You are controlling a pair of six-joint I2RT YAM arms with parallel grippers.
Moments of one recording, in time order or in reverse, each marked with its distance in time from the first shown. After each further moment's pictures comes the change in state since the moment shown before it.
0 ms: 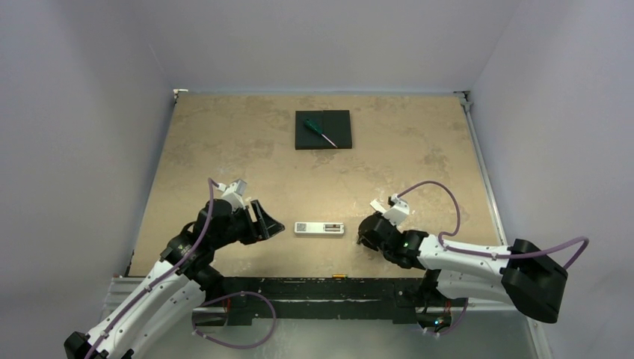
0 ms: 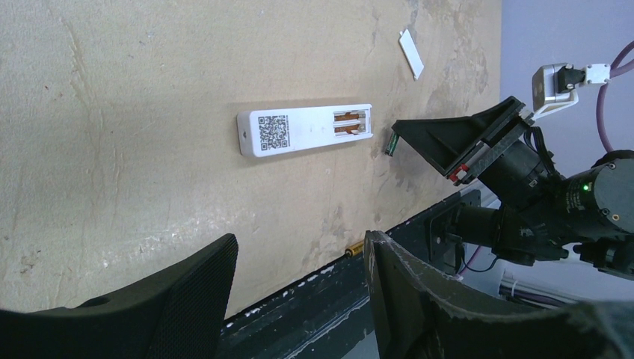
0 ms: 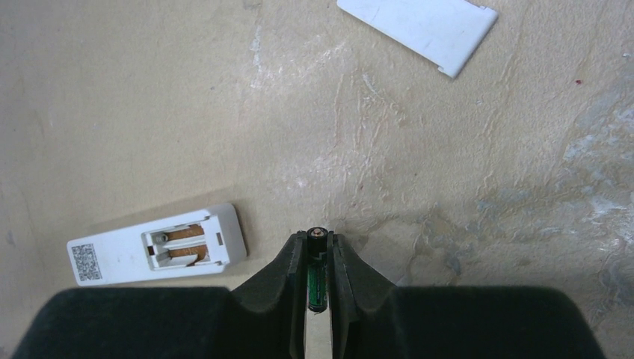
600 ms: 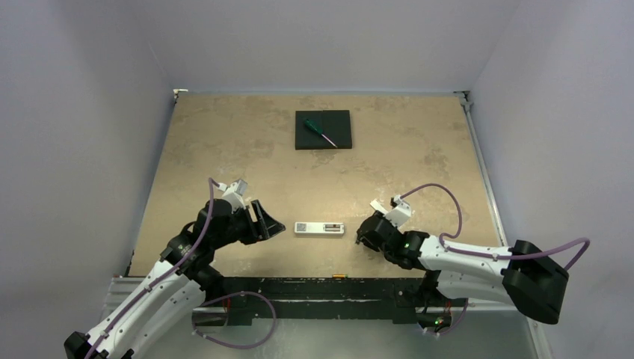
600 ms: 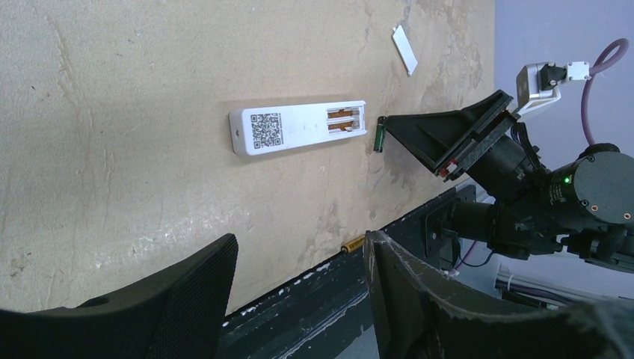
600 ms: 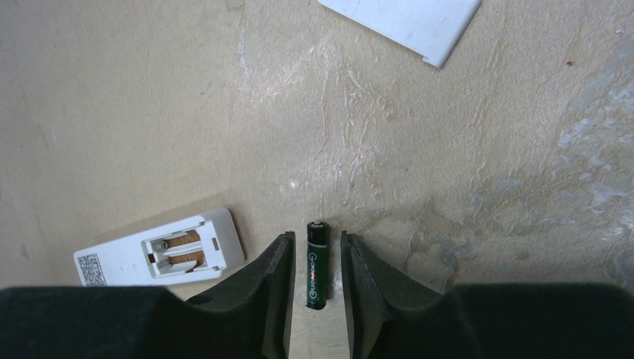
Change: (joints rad) left arm 0.000 0.000 0.000 0.007 0.013 0.000; right arm -0.003 0.002 -0.014 0.011 0.001 0.064
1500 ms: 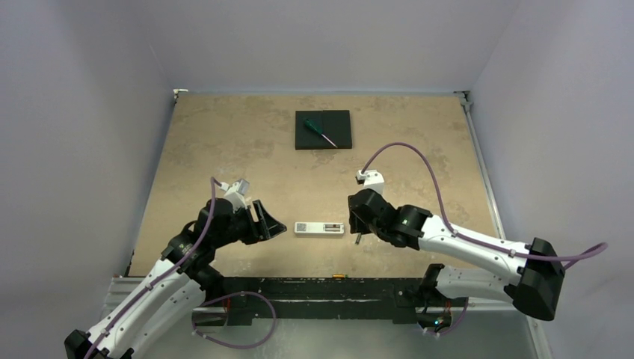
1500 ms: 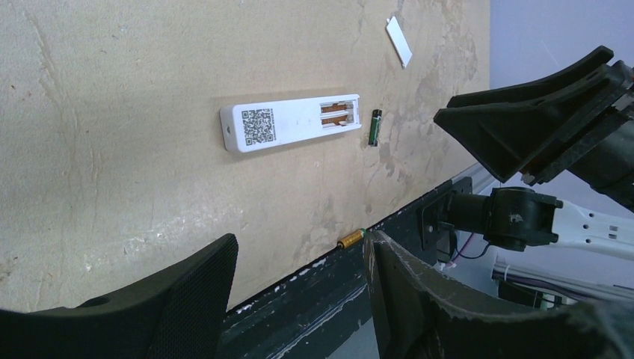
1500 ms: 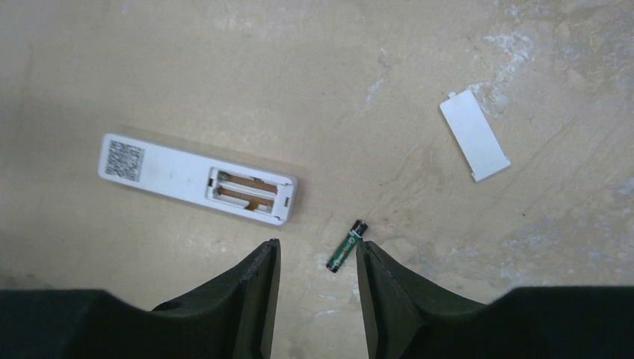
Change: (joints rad) left arm 0.000 0.015 0.000 0.016 0.029 0.005; right arm 0.000 0.015 0.406 -0.336 -0.105 -0.645
